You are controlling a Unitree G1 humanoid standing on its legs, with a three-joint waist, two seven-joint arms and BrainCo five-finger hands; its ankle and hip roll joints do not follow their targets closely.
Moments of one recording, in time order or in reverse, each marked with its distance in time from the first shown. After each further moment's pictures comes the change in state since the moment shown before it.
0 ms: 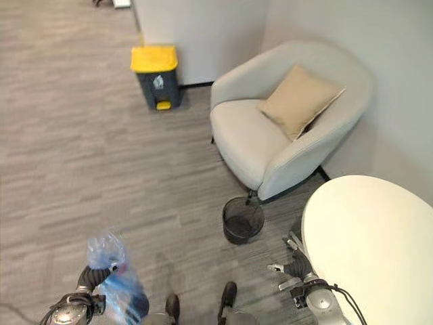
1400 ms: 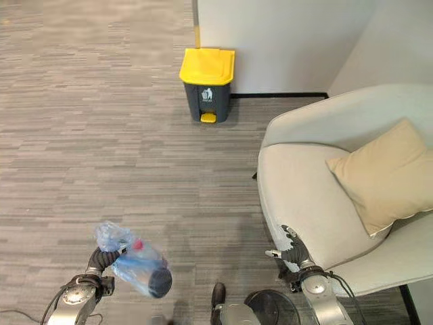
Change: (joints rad) left arm -0.087 0.012 -0.042 -0.011 -0.016 -0.015 -0.022; right arm -0.050 0.011 0.010 0.026 0.026 -0.002 -0.029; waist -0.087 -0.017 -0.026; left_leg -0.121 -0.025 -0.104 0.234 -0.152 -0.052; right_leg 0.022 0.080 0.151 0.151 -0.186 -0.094
